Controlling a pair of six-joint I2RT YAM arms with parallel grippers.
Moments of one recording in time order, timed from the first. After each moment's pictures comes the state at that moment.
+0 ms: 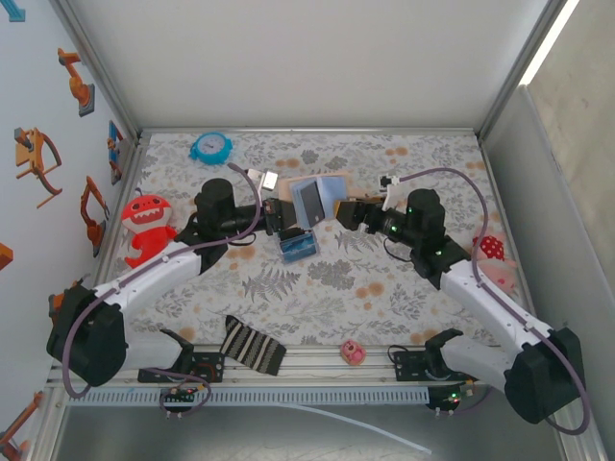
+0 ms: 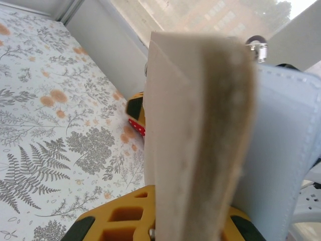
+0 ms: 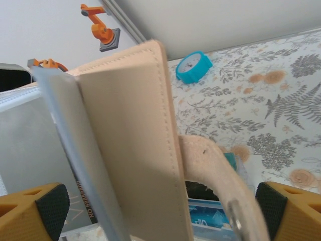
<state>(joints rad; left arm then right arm) -0.60 1.29 0.80 0.35 0.79 -0.69 0.45 1.07 0.71 0.15 -0.49 0.59</state>
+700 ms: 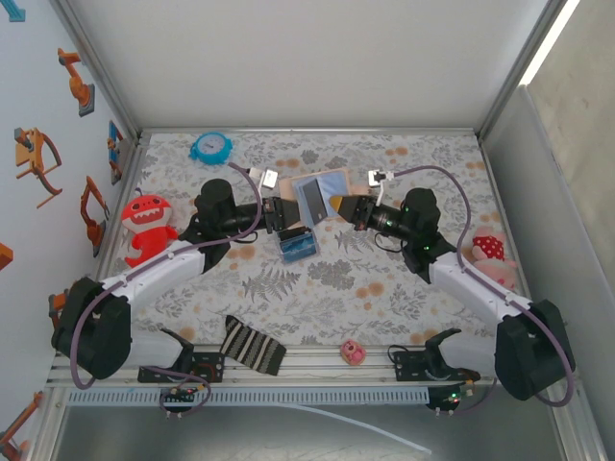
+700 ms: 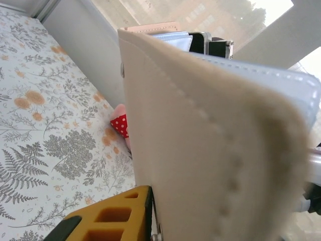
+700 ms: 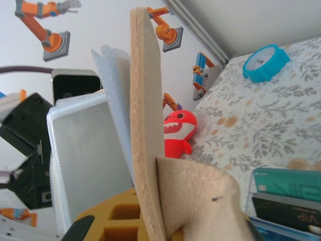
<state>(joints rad) -0.59 1.33 0.78 0.49 0.85 -0.78 0.45 1.20 0.67 0.50 -0.71 0.78</state>
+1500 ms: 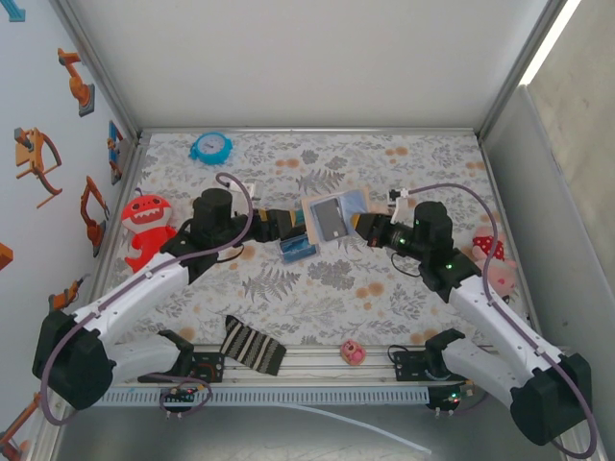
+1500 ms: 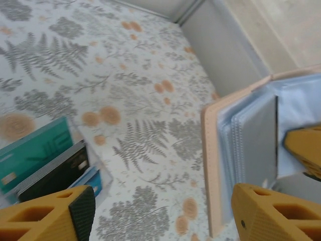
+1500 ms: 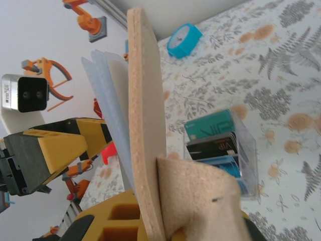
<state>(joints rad) -0.62 1.15 0.78 -0.08 0.32 -0.55 0.45 0.93 0.65 -0.06 -0.48 0.69</state>
